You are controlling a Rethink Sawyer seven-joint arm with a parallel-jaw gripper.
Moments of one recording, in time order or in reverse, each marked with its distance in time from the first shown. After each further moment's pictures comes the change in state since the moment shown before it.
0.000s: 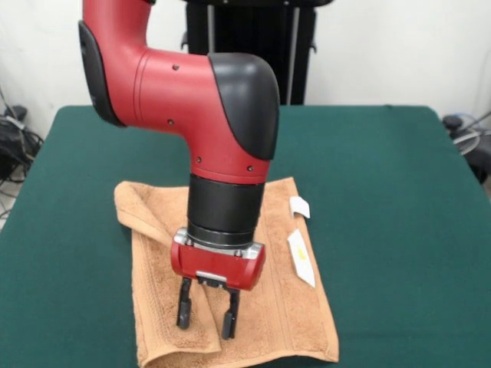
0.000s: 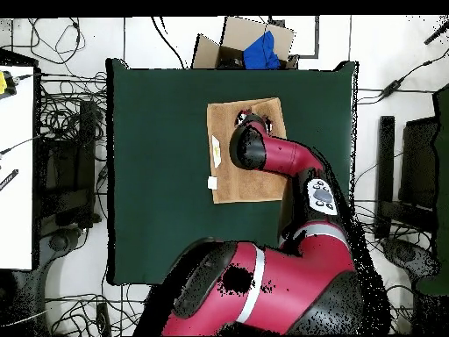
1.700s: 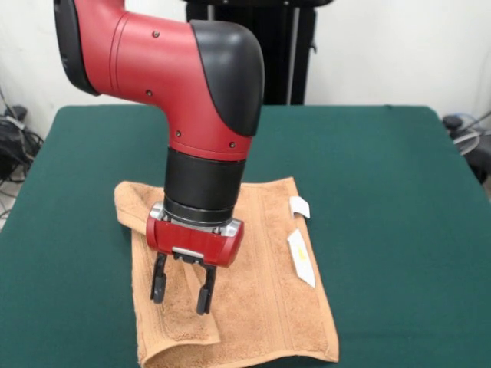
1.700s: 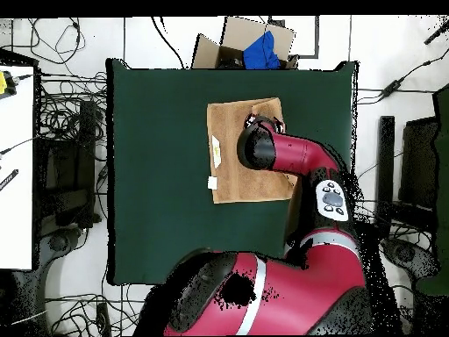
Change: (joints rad) arm -0.002 -0.063 -0.040 0.000 -0.068 0.118 0.000
